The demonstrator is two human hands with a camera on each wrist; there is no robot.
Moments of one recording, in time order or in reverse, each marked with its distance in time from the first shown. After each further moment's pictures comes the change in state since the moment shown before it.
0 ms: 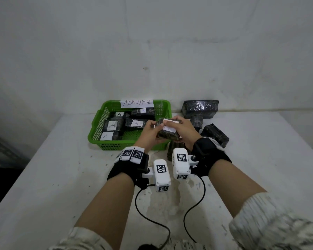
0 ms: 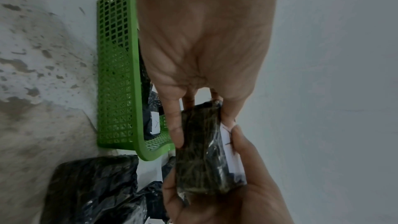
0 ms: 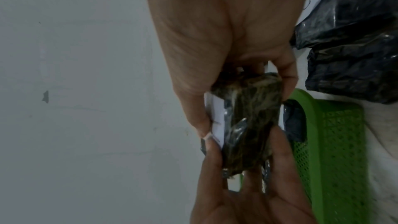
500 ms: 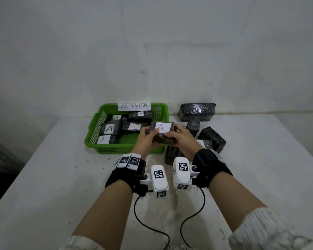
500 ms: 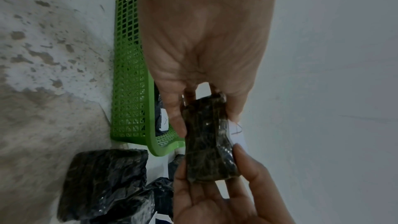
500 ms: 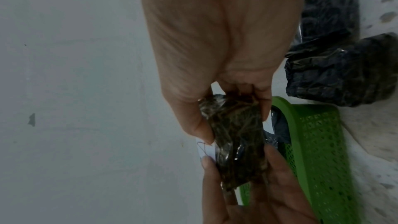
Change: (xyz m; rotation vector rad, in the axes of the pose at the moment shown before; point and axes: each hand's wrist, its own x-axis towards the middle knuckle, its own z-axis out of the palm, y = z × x) left_hand 0.004 -0.008 -0.003 -0.073 0.083 -0.019; right_hand -0.009 0.014 -0.003 0.158 -0.043 0.020
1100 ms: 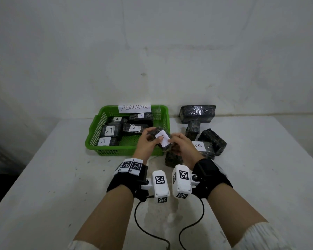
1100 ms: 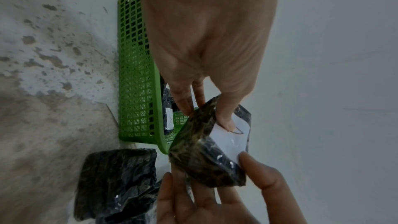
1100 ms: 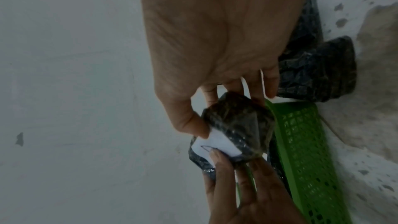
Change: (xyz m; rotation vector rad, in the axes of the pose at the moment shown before) left_hand -0.004 -0.009 -0.004 0.198 0.004 0.207; right_hand -0.009 0.015 -0.003 0.027 0.072 0.081
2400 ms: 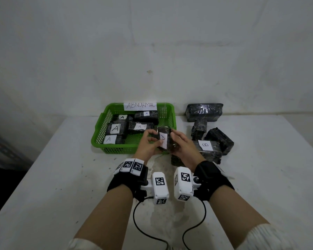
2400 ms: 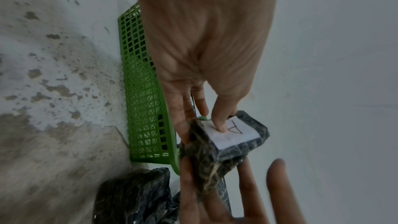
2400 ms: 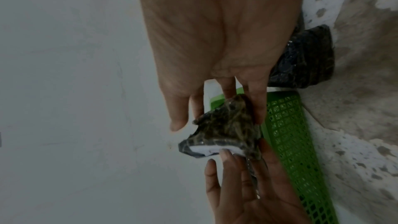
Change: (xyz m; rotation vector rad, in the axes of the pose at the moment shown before) left_hand 0.002 -0.007 -0.023 0.021 -0.040 -0.126; right_hand 0.003 0.014 0.014 0.221 -0.098 -0.048
